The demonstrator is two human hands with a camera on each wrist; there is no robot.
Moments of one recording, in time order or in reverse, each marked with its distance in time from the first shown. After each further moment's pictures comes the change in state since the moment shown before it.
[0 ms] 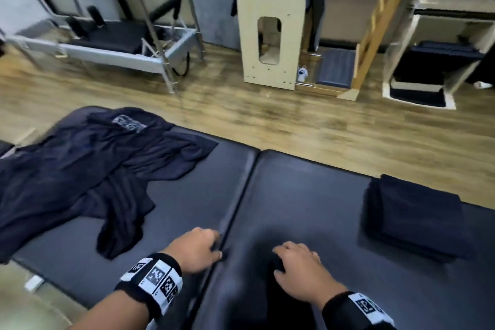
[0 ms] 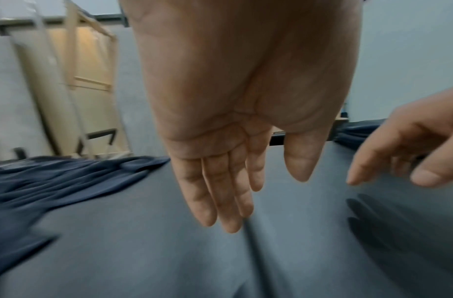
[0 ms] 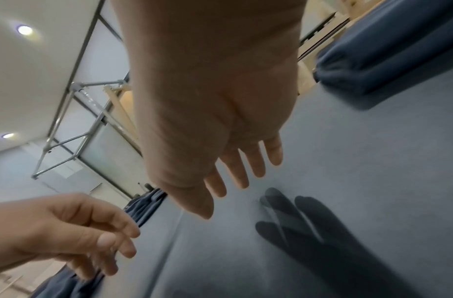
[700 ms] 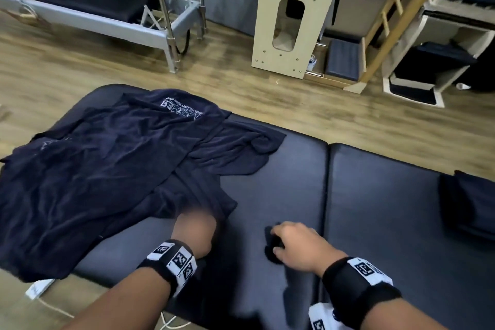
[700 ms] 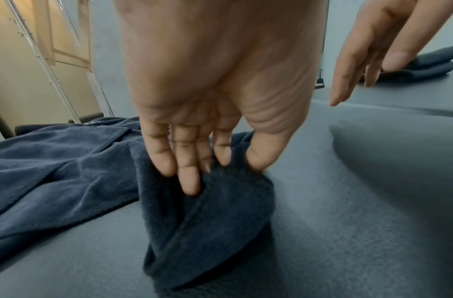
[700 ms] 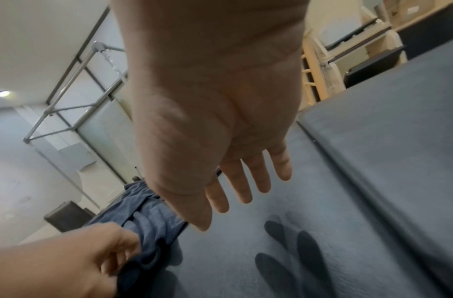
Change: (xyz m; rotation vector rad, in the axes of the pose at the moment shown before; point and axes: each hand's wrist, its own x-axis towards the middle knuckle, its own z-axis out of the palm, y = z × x) left_hand 0.006 -0.283 -0.019 0.342 0.107 -0.026; right_hand 0.129 -0.265 0.017 -0.089 -0.119 0.081
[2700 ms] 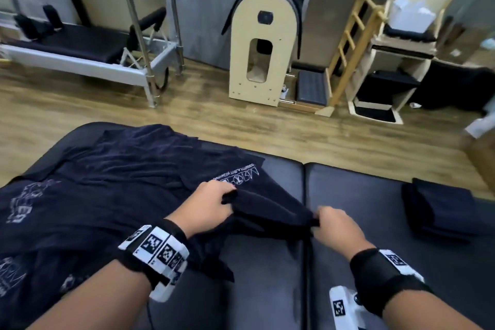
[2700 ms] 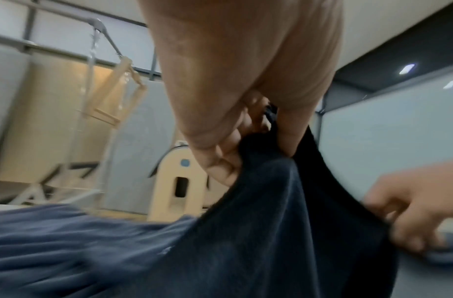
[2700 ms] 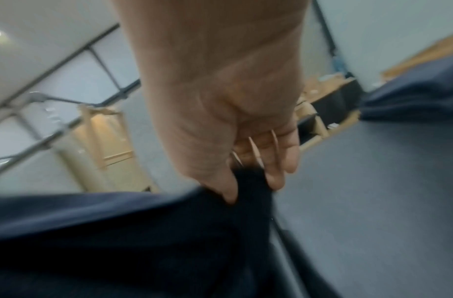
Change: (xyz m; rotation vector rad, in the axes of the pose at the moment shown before) left_hand -0.027 0.006 -0.148 -0.751 0.335 0.428; right_hand -0.055 0.050 -0.073 0.193 0.340 0.459
